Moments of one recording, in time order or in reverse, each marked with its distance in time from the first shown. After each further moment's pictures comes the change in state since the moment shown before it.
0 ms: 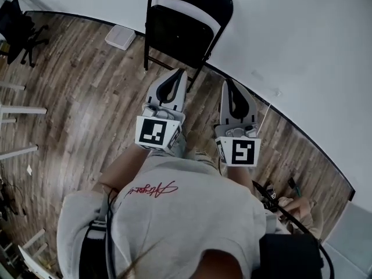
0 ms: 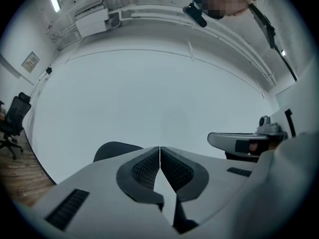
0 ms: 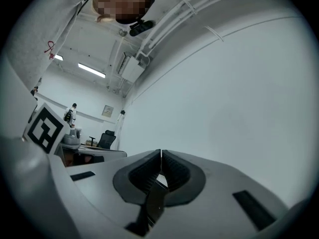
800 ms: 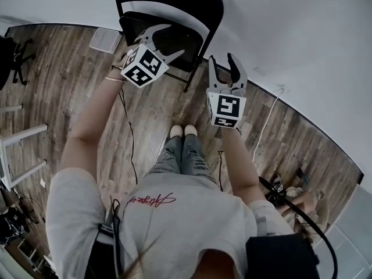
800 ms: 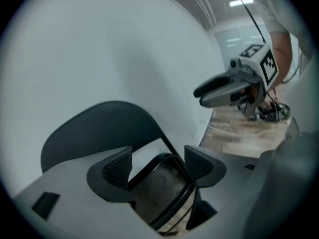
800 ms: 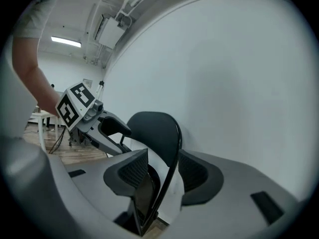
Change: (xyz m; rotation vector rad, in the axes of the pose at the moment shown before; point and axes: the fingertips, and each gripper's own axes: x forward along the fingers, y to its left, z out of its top) left arm 0.234 0.100 -0.187 0.650 0.585 -0.553; right arm 0.157 -0.120 -0.200 0.045 0.327 -0.186
